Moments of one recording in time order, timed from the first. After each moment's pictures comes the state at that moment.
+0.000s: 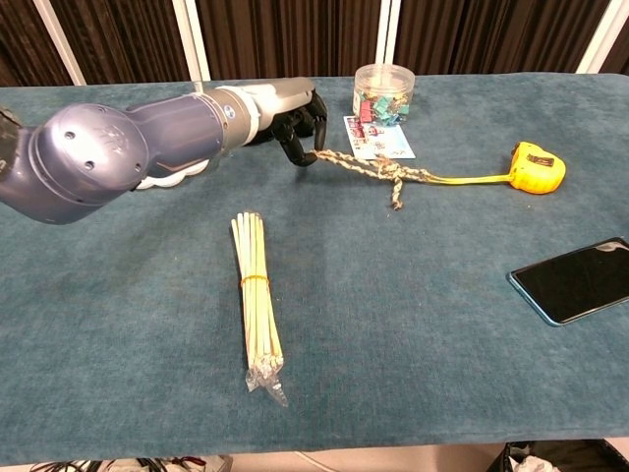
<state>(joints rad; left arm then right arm) -1.17 -1.89 -0.37 -0.93 0.78 0.70 0.38 0.04 -1.13 0.11 -1.68 -1.37 1.51 -0.19</state>
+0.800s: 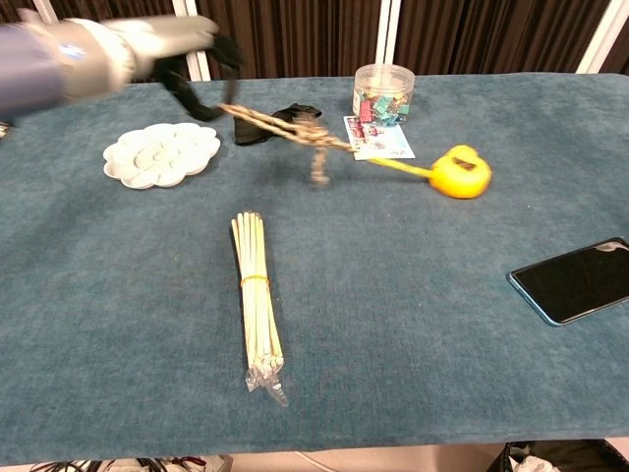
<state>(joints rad) -0.93 -1.46 -0.26 -1.42 0.91 0.87 0.34 0.03 -1.13 0.11 -1.68 -1.38 1.52 -0.21</state>
